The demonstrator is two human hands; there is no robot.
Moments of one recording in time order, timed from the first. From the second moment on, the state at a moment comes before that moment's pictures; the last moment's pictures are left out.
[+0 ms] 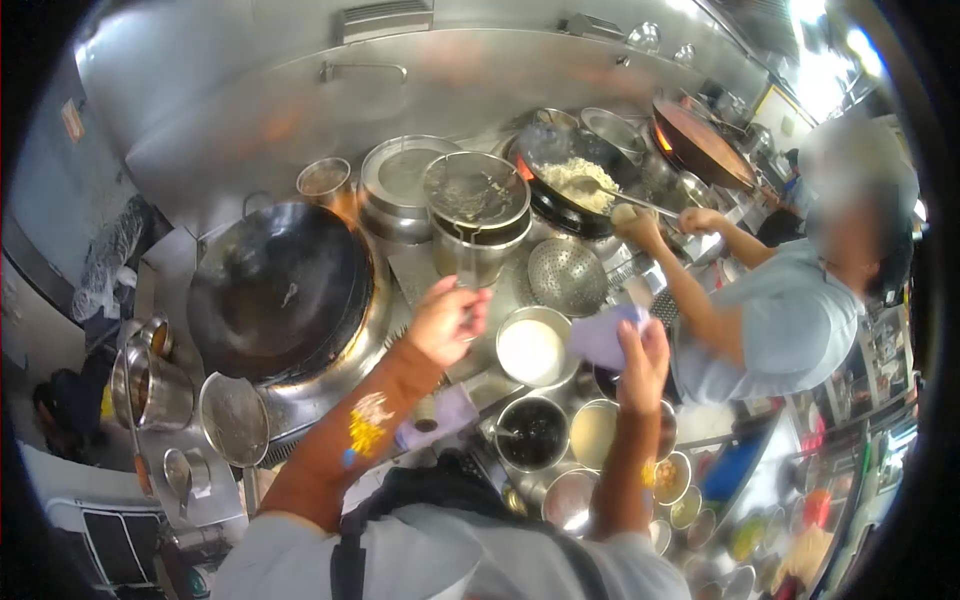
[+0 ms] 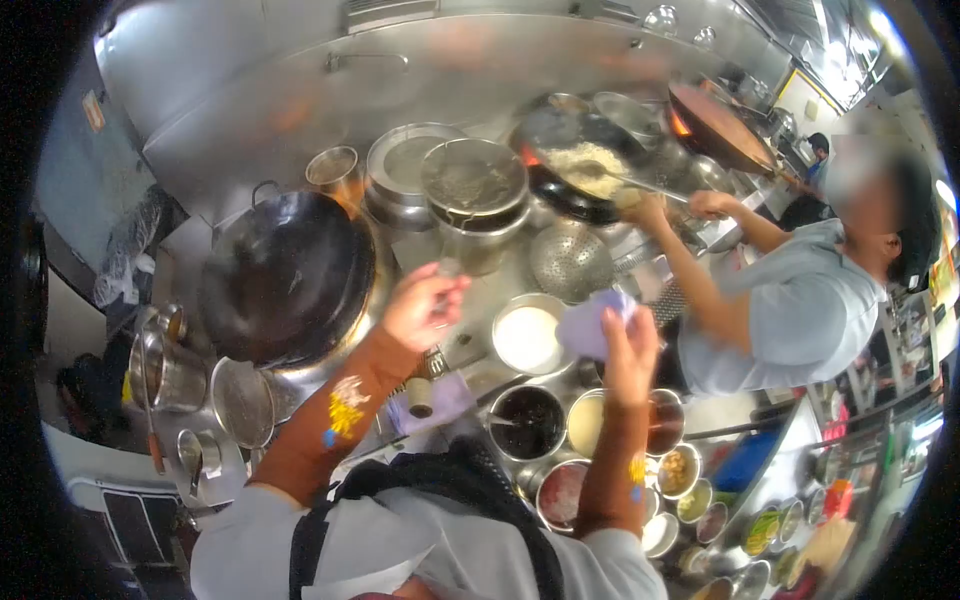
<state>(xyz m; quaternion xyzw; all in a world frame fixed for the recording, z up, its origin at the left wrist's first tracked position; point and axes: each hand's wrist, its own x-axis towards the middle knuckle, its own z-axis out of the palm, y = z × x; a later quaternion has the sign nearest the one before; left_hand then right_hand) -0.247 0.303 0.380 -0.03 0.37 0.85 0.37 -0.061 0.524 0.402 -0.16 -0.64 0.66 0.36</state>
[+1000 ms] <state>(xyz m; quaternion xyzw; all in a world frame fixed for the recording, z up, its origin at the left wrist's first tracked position) -0.140 0.035 0.400 -0.10 0.58 0.80 0.14 -0.385 0.654 0.256 -0.34 -0.78 0.53 0.02</state>
